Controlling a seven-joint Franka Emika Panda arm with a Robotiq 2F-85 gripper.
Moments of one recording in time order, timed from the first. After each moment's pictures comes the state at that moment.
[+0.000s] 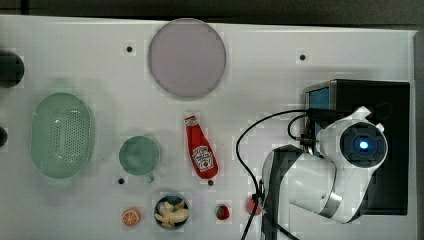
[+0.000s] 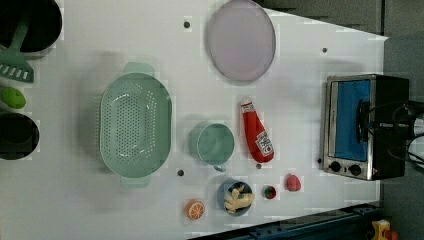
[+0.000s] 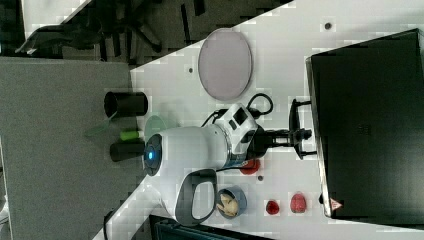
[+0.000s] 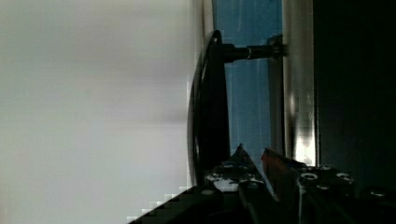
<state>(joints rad) -0.03 0.13 -0.45 -2.26 -0.21 0.87 -1.01</state>
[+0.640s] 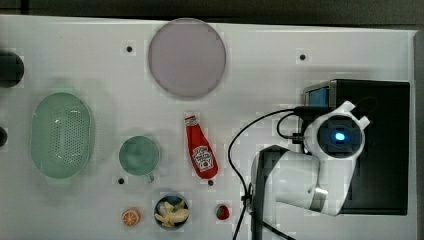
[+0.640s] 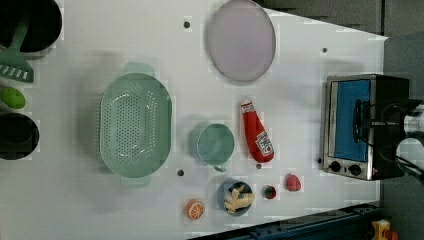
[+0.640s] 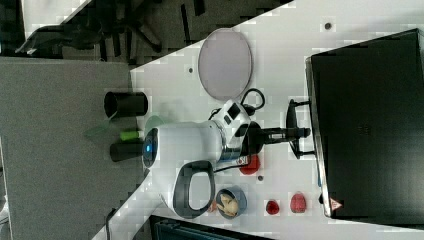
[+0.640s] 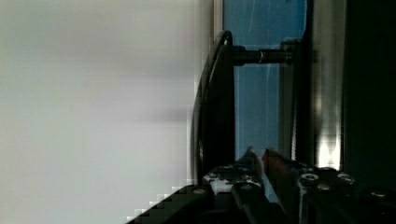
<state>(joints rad) -0.04 0.15 -0.40 -2.27 -0.32 0.88 -0.93</state>
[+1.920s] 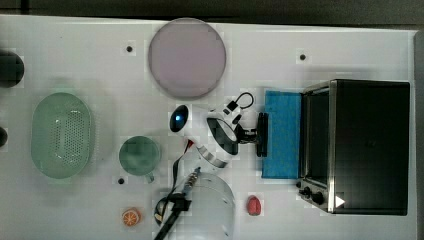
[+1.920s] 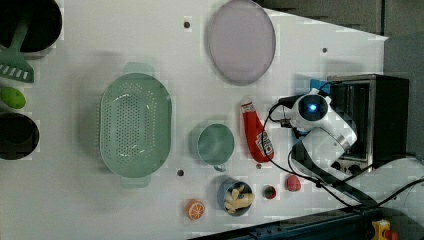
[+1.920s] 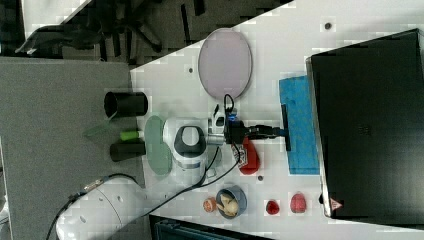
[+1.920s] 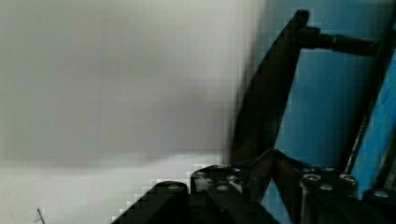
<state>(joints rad) 0.26 0.59 -0.24 -2.19 -0.83 0.78 -0.12</state>
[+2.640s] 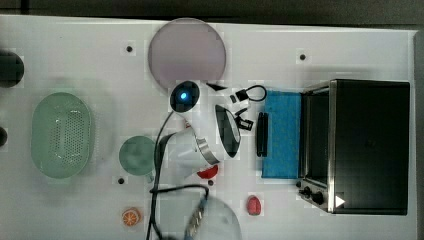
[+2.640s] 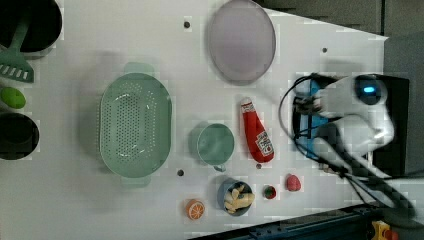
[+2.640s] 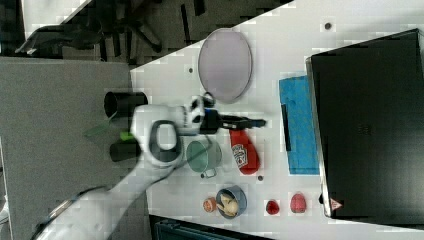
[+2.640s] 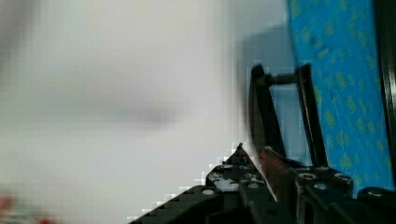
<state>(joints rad) 0.26 0.36 -0.26 -2.17 -0.43 0.79 -0.07</state>
